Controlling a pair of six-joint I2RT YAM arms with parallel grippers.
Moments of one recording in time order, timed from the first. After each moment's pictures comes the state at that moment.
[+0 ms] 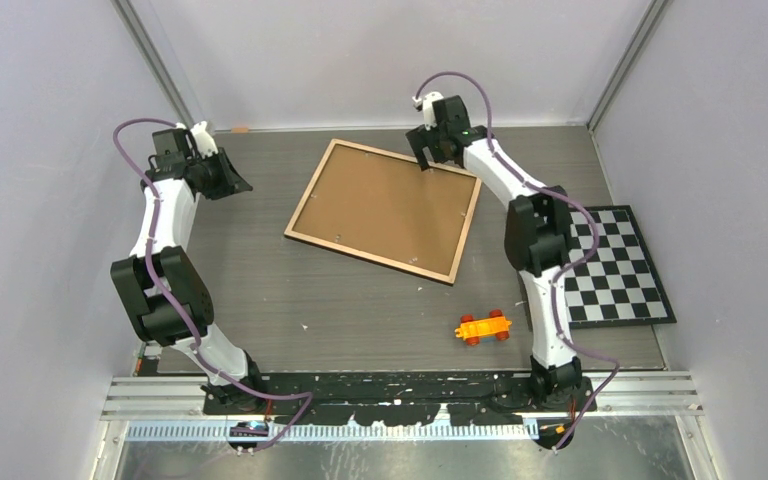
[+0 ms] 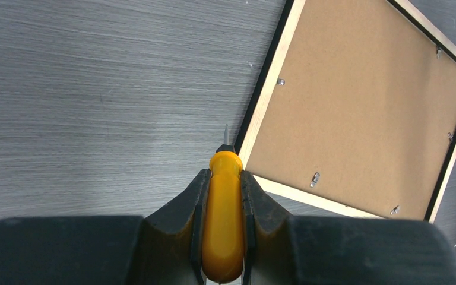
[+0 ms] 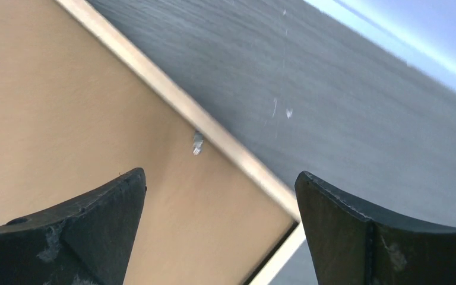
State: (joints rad) left arm 0.28 1.67 1.42 -0.56 0.45 -0.11; right arm 0.36 2.36 2.12 -0.45 0.12 -0.27
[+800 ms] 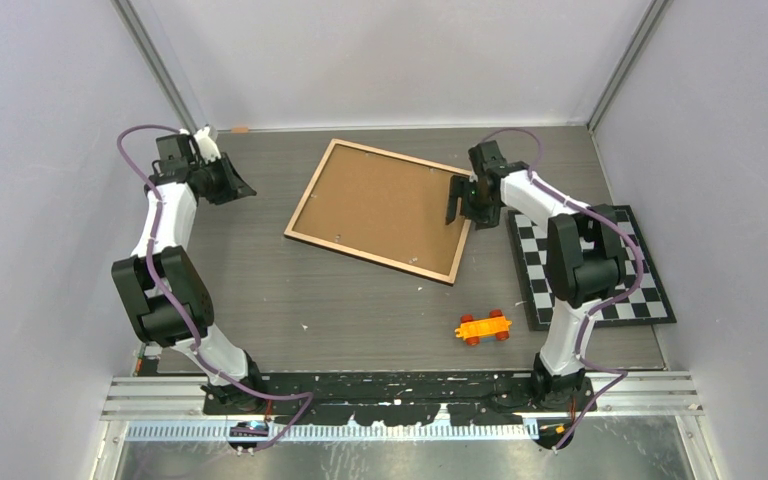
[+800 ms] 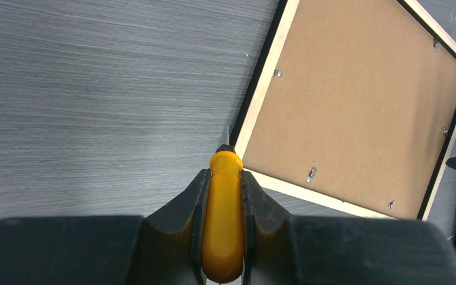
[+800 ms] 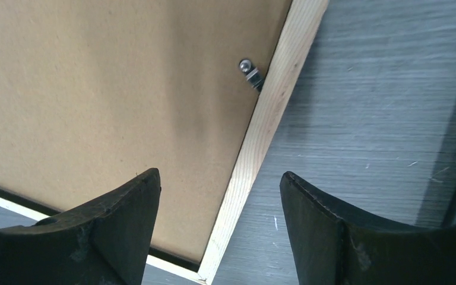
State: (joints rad) left arm 0.27 1.66 1.37 -0.53 0.47 -0.12; right arm 0.26 1.90 1.41 -0.61 -0.07 0.39
